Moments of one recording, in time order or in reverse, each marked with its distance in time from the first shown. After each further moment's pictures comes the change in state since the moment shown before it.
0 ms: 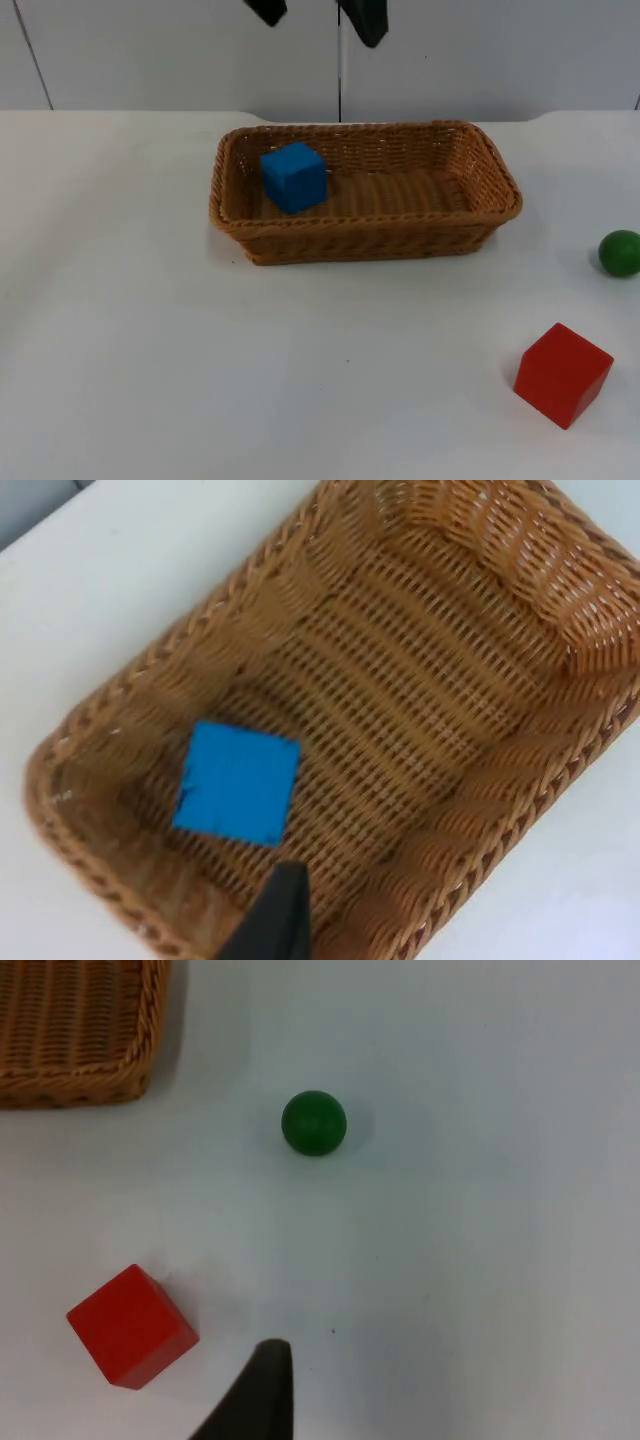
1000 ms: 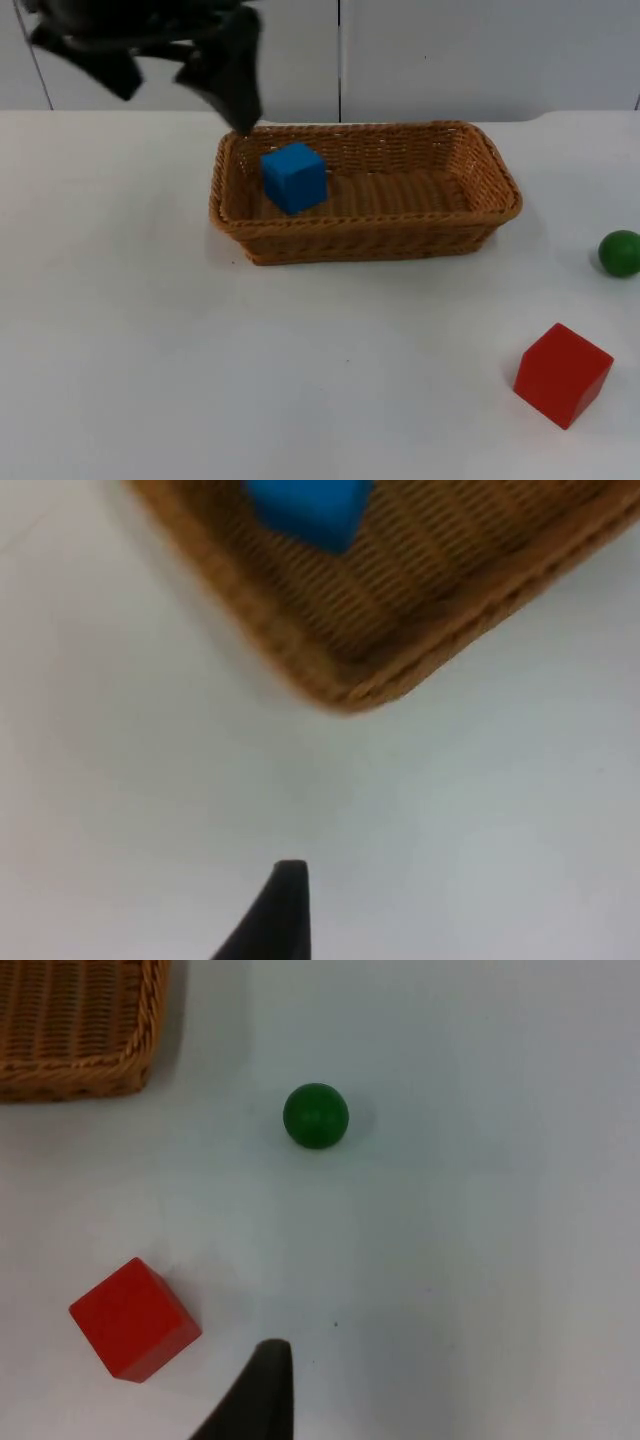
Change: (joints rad) right arm 0.000 0.002 0.000 0.004 0.008 0.000; left arm 0.071 -0.570 0.891 0.076 -0.342 -0.091
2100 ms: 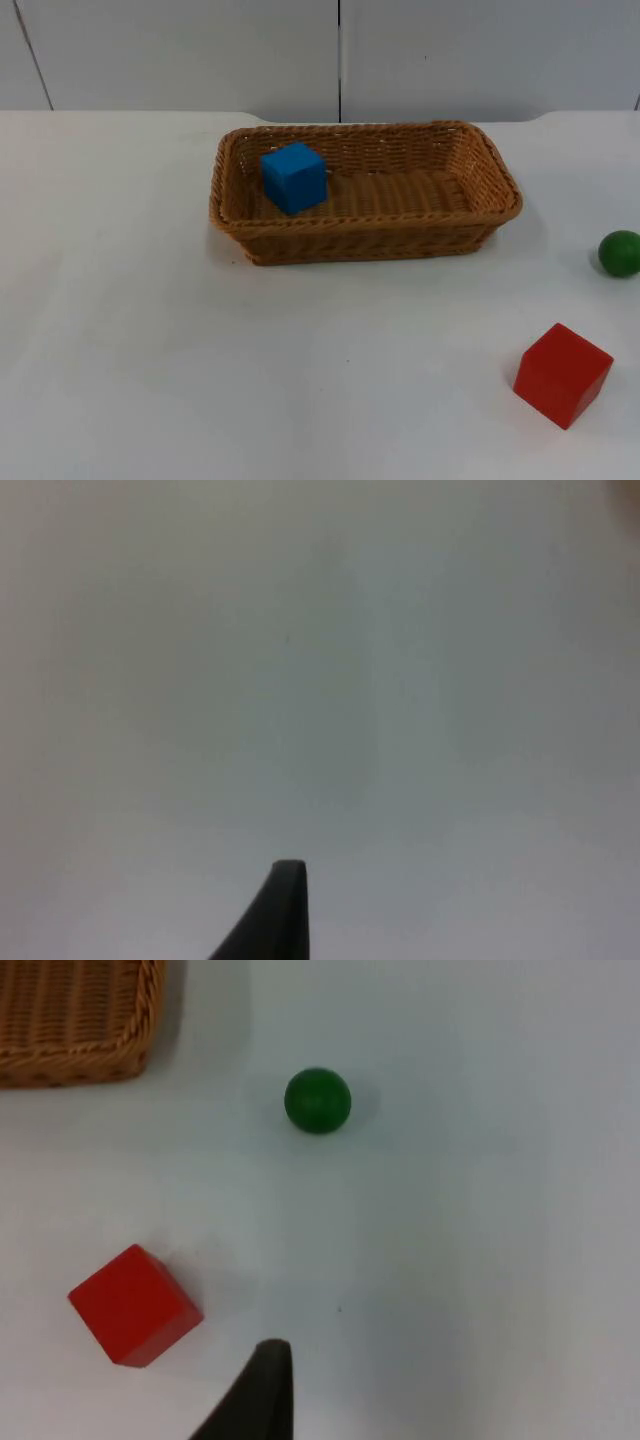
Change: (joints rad) right arm 0.000 0.066 -0.019 0.014 0.015 -0.011; left arm 0.414 -0.298 0.430 -0.014 -0.140 -0.007
